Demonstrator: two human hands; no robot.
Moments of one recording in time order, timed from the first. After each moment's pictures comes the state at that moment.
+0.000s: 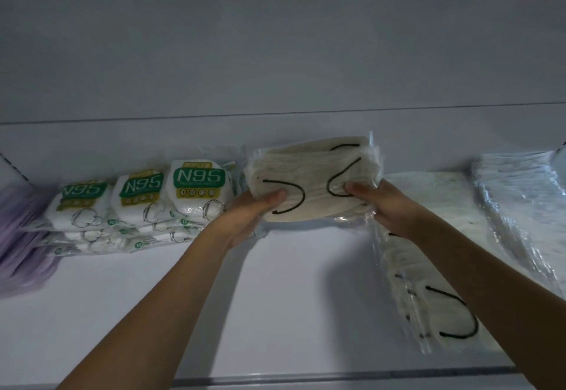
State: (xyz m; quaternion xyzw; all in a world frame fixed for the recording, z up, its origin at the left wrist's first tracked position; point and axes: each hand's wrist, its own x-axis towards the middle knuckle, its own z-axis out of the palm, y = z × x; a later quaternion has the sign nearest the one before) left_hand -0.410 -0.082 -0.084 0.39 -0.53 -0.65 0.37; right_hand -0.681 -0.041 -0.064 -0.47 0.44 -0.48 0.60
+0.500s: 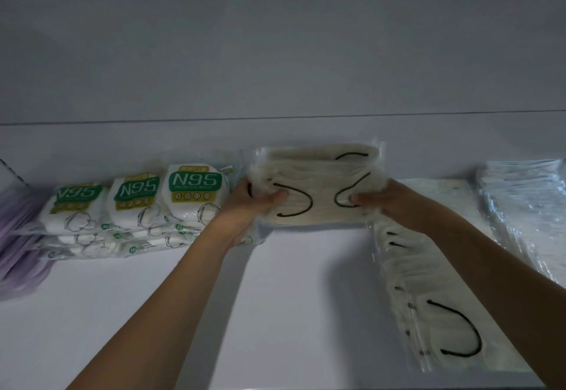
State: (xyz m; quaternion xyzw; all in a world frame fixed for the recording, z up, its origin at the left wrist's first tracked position) left_hand -0.414 -0.097 -0.082 0.47 -0.52 -0.58 0.41; right_hand -0.716 -0.061 -0.060 -0.59 0.45 -0.36 0.56
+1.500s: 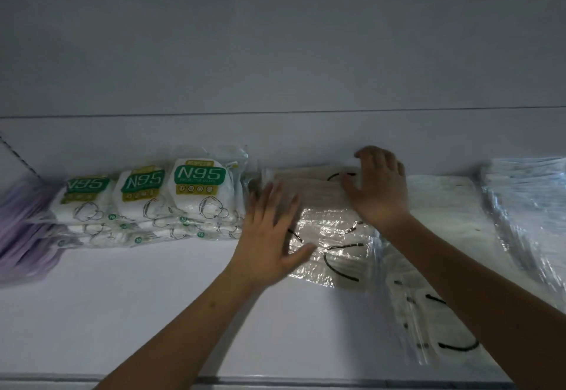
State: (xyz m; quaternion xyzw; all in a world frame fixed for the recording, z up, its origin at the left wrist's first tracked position) left_hand -0.433 -0.039 -0.135 0.43 -0.86 0.03 0.28; right_hand -0.676 -0.082 -0.087 -0.68 0.67 -0.28 -0.10
